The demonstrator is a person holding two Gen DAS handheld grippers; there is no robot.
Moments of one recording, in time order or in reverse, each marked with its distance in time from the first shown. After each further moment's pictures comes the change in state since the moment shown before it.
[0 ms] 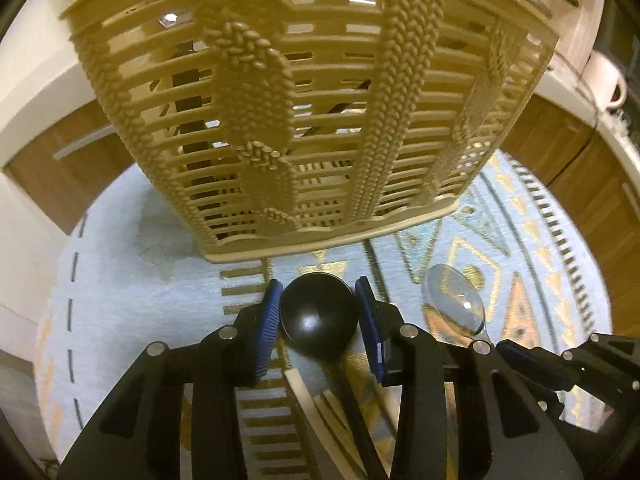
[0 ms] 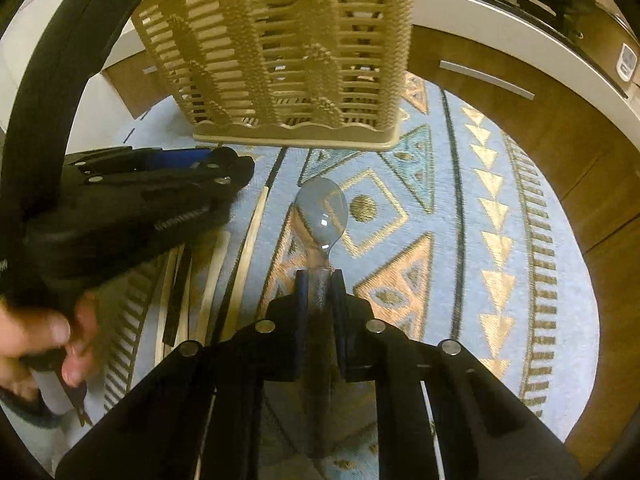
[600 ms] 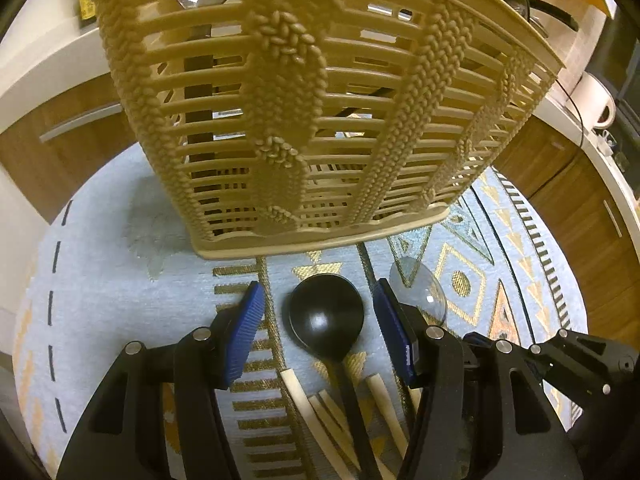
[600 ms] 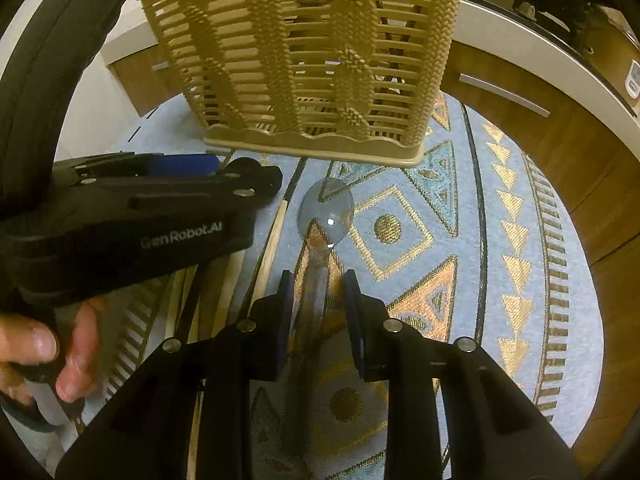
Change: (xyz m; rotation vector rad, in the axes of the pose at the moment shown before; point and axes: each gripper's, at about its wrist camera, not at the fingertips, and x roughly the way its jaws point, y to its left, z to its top) left arm -0.002 0.022 0.003 -0.042 -0.004 -0.079; right arm 0.013 0.020 0.013 -0.047 -0.012 -0.011
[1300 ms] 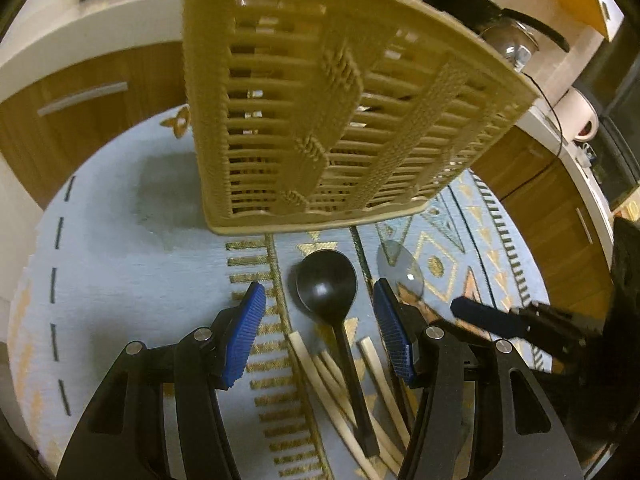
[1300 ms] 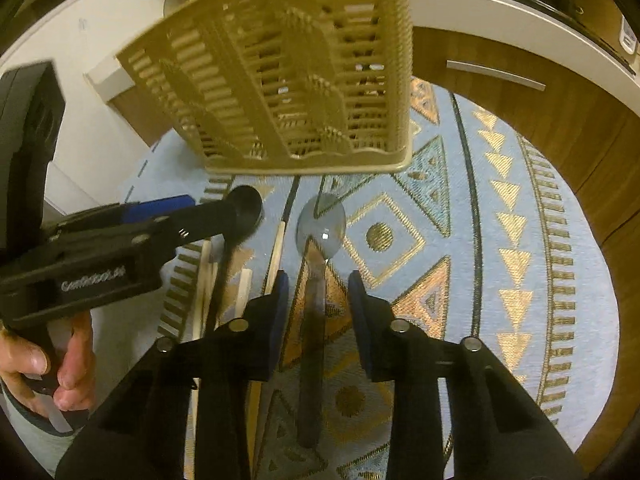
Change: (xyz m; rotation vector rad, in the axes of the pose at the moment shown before) left arm -0.025 0.027 -0.005 -0.059 0.055 -0.105; right arm -0.024 -0.037 0.010 0.127 0.022 0.094
